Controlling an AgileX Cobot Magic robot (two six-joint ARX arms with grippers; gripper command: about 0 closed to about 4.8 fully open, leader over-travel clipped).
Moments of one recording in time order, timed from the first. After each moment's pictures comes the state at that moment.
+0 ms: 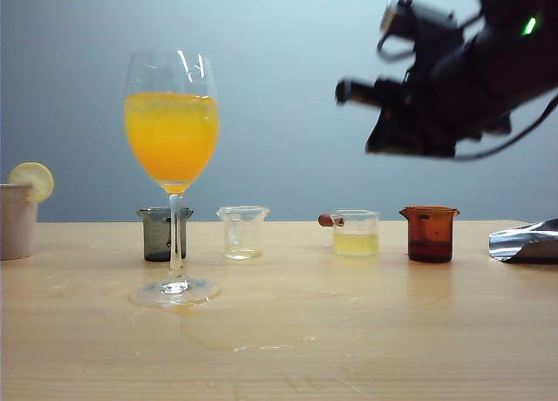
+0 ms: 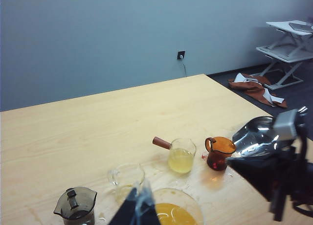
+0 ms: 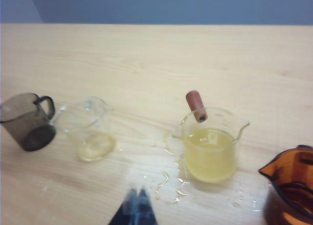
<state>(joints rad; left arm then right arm) -0.46 0.65 0.77 -0.19 0.13 -0.04 0.59 1.45 0.52 0.72 0.16 0.18</state>
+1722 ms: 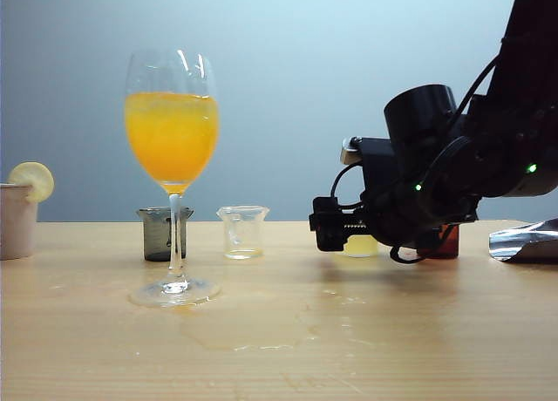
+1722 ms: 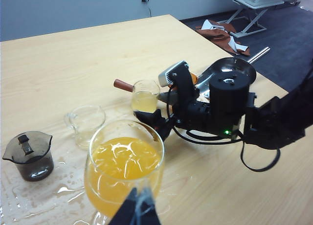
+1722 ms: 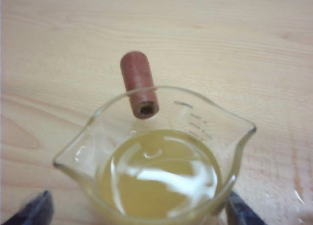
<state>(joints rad) -0.46 0.65 0.77 -0.39 0.29 -0.04 0.47 2.05 0.87 0.88 0.16 0.09</state>
